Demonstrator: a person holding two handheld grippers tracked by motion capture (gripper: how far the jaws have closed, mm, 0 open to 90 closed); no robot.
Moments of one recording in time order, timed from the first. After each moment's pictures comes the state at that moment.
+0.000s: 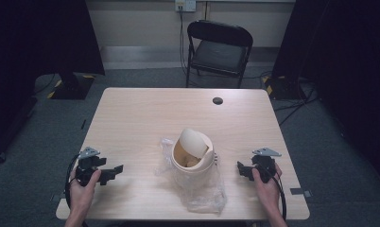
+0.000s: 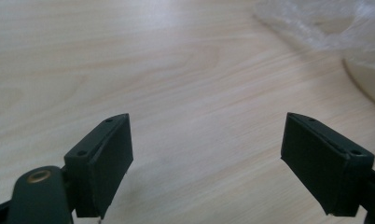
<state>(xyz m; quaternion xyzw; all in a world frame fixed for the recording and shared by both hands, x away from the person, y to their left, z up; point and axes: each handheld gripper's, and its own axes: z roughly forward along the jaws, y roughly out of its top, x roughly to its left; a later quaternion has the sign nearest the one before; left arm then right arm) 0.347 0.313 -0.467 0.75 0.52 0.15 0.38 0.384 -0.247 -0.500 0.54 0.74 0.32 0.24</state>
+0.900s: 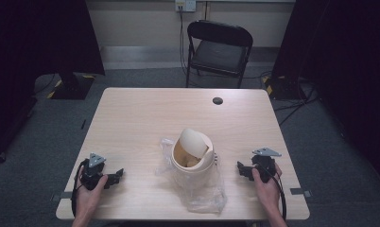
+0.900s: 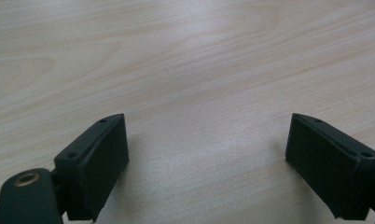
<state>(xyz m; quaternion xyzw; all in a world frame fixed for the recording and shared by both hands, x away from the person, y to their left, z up) 0.346 0.305 -0.502 0.74 0.53 0.23 0.33 0.384 -0.247 -0.500 0.54 0.74 0.32 0.24</state>
